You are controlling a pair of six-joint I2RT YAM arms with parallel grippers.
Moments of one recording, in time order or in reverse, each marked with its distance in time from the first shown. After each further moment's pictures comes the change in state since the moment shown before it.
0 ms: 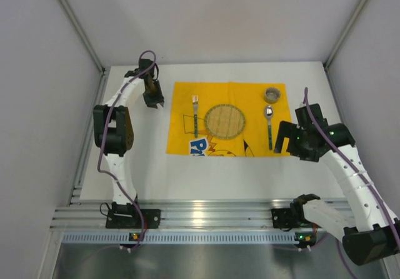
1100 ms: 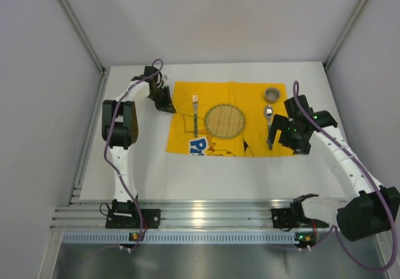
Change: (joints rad) left arm 0.014 0.176 0.039 0.070 0.397 0.071; right arm 0.000 0.207 0.001 0.118 0.021 0.072
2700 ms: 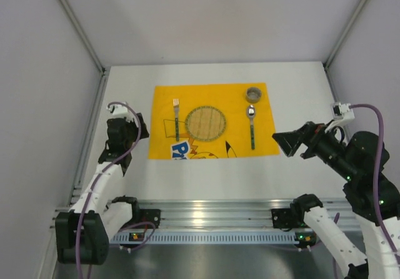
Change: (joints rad) left arm 0.071 -1.329 -1.235 0.707 -0.478 0.130; right arm 0.006 -0.604 0.111 0.262 -0.396 -0.087
